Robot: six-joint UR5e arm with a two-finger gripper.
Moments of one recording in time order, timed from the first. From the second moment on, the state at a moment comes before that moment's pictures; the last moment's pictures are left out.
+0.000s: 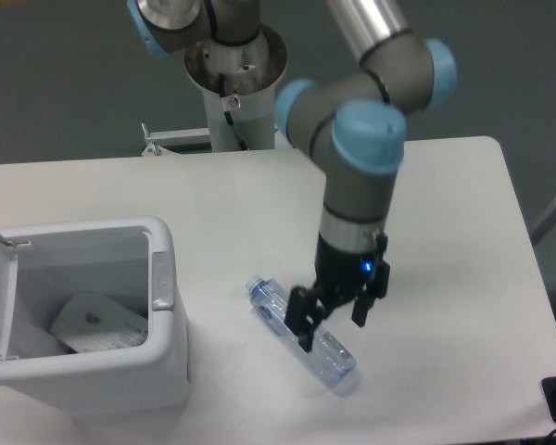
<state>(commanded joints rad) 2.47 -2.08 -1.52 -0.85 1.39 -0.07</state>
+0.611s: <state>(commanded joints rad) 2.45 -2.19 -1.52 -0.81 1.43 -0.04</state>
